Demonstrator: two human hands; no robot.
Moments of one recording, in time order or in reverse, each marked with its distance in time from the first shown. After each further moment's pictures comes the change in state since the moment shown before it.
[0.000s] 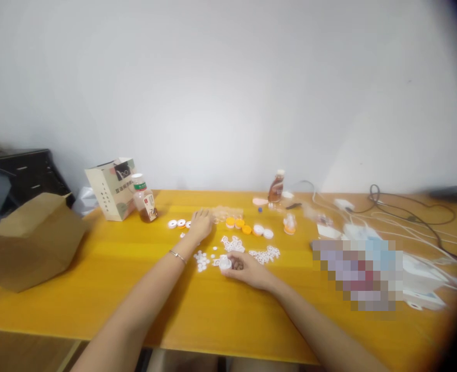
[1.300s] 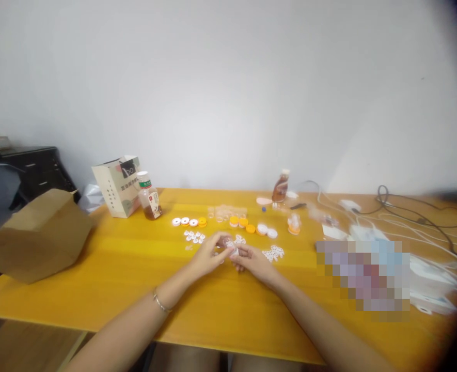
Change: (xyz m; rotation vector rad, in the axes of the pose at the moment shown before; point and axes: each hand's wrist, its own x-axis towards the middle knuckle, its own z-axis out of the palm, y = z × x) left_hand -0.087 0.050 -0.042 -0.864 -0.009 0.104; right_hand 0.010 0.013 -0.001 0.366 0.074 -0.006
